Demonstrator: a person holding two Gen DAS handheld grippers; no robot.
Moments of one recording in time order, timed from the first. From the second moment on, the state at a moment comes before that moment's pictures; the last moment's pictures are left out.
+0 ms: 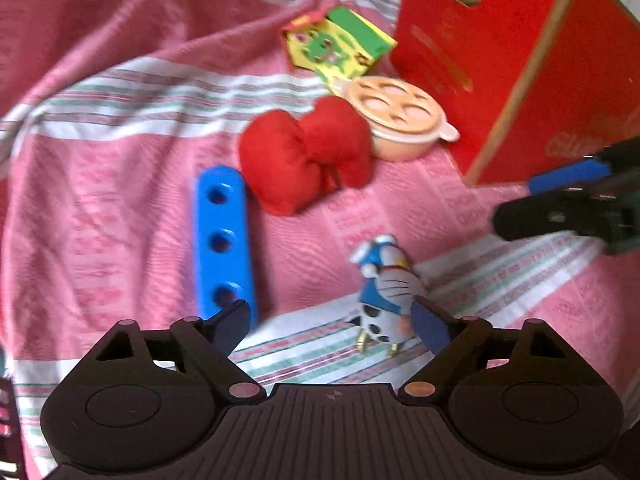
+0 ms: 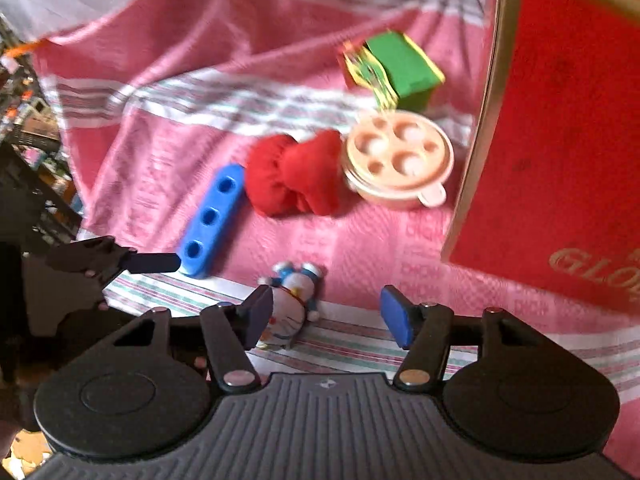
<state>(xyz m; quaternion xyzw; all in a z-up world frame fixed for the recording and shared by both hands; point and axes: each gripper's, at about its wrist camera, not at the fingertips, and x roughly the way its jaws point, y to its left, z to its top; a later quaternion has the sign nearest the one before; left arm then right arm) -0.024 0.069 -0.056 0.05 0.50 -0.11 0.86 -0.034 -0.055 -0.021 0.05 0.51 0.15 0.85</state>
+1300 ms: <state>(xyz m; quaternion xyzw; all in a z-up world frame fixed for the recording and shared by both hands) -0.030 0.033 -0.072 -0.01 0.47 -0.19 0.86 -0.007 -0.055 -0.074 0.05 0.55 0.17 0.82</state>
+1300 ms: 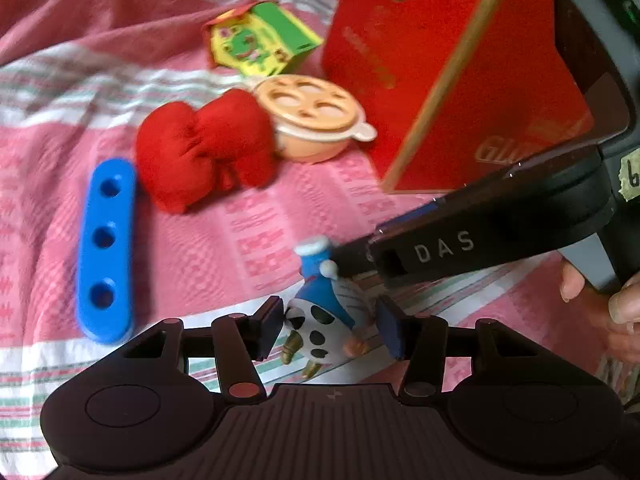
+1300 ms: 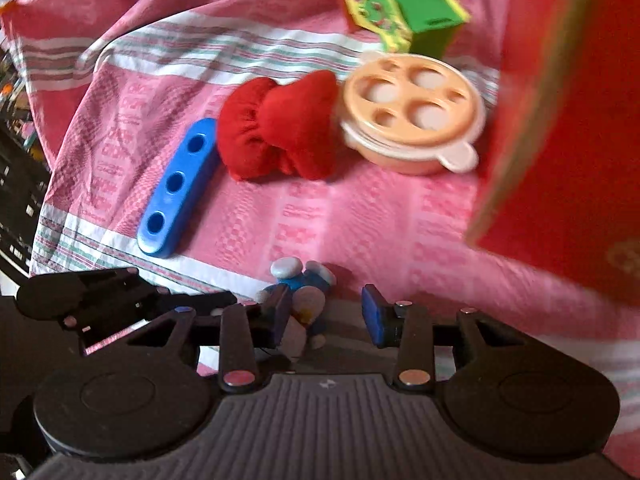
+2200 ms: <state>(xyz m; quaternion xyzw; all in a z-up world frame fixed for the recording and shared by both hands) -0.043 0.003 -0.075 -0.01 0.49 -0.23 0.84 -0.036 -0.098 -0.069 0.12 0.55 0.14 0.82</state>
